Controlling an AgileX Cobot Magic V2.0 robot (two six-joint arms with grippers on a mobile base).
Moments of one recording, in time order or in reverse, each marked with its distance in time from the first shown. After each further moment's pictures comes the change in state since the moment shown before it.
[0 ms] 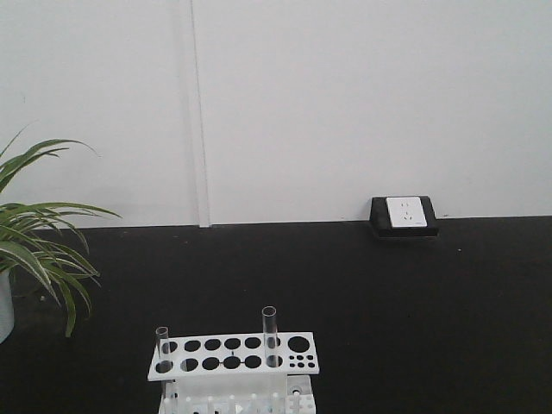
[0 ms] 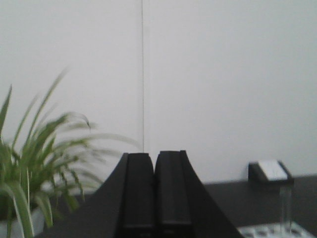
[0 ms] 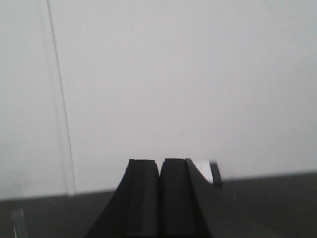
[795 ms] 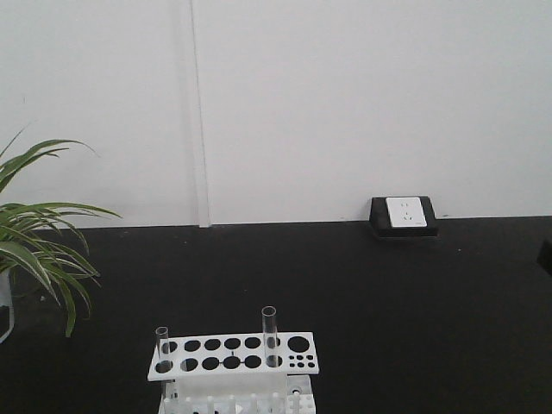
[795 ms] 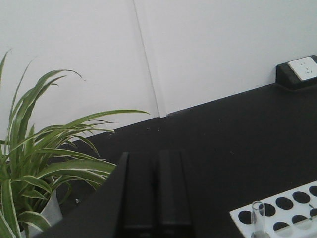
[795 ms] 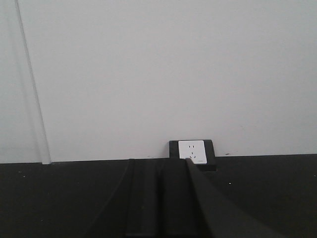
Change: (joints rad) left arm 0.000 0.896 -0.553 0.117 0.121 0.074; right arm 0.000 0.932 -0.554 -0.081 -0.106 0.015
